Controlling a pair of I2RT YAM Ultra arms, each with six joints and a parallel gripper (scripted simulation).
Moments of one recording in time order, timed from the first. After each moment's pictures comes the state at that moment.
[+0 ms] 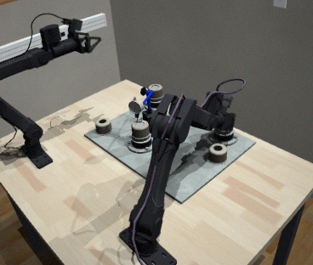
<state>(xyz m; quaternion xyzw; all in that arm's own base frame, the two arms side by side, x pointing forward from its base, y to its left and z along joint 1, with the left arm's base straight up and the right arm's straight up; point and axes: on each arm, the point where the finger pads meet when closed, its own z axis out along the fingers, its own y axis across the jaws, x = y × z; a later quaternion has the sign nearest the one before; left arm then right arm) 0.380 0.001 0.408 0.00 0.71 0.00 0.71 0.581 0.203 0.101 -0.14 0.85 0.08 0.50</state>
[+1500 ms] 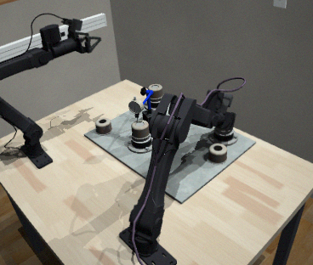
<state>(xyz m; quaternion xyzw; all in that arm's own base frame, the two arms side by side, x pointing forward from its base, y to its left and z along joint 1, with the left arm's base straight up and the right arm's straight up) 0.380 0.001 0.408 0.00 0.71 0.00 0.71 0.579 0.202 0.102 -0.15 0.86 0.08 0.49</state>
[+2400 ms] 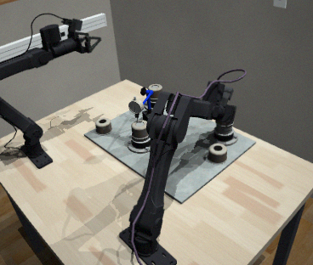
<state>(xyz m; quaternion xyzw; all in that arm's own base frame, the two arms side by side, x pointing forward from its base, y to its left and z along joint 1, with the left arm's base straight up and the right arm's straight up) 0.380 0.001 0.408 0.00 0.71 0.00 0.71 0.575 0.200 0.134 -0.15 0.86 0.08 0.48</state>
